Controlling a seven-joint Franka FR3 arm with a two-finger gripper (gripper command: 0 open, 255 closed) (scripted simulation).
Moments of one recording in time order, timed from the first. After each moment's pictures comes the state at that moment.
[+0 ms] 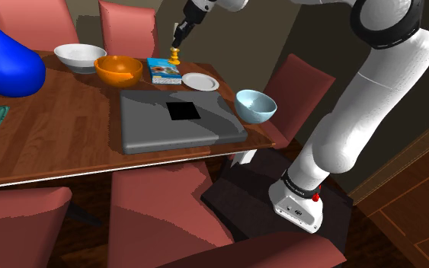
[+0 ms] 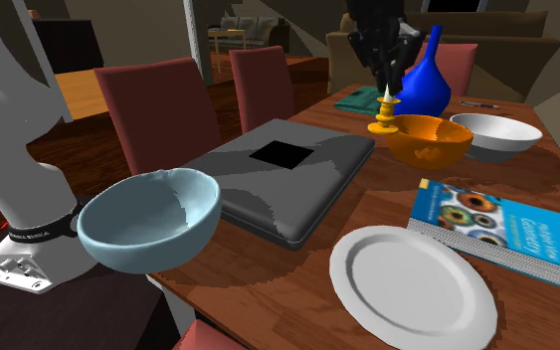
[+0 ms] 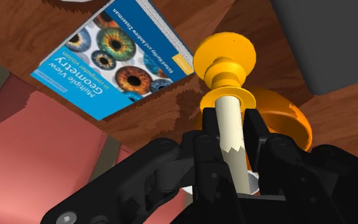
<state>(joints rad) 0.14 0.03 -0.12 -1.87 0.23 2.29 -0.55</state>
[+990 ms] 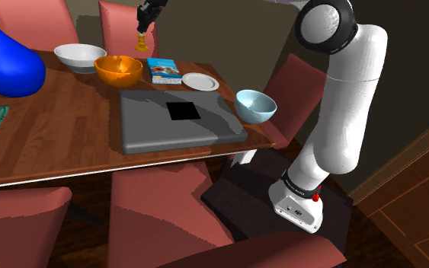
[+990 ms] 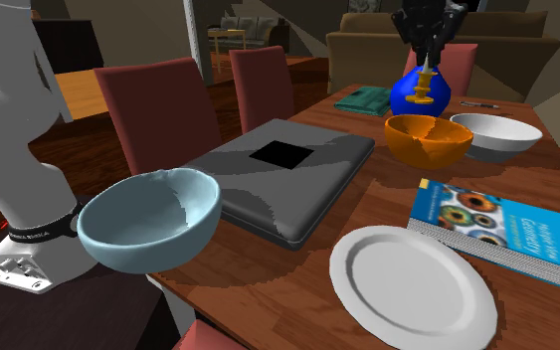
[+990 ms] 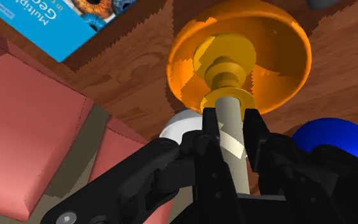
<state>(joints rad) 0.21 0.36 -0.08 -1.35 0.17 2.12 -0.37</state>
